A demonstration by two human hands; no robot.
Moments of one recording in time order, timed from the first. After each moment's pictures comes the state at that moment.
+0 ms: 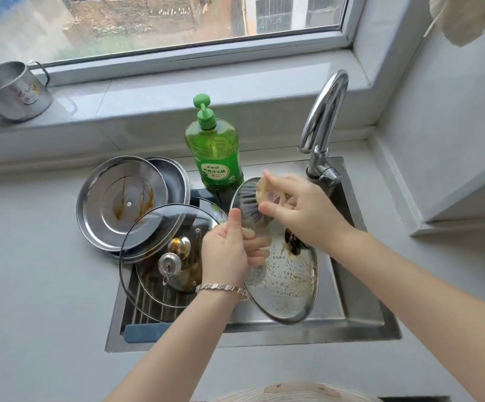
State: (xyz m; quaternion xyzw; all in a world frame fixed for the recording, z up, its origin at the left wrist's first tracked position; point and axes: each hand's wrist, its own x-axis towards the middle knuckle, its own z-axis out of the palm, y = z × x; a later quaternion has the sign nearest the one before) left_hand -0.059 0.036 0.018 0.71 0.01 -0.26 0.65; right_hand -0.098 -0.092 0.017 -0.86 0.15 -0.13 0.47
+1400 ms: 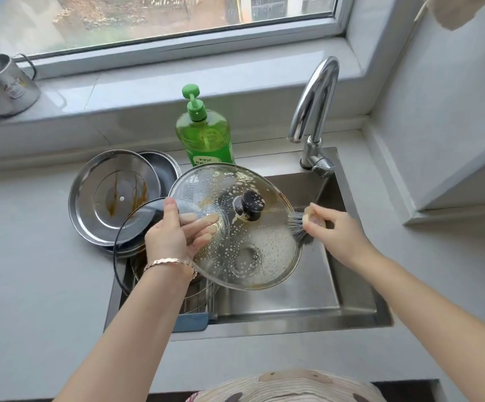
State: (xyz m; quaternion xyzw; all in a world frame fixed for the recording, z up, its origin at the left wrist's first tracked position) left_hand -0.021 0.064 0.023 0.66 0.16 -0.23 0.70; right_hand -0.158 -0.114 -0.038 -0.79 0.36 -0.05 0.50
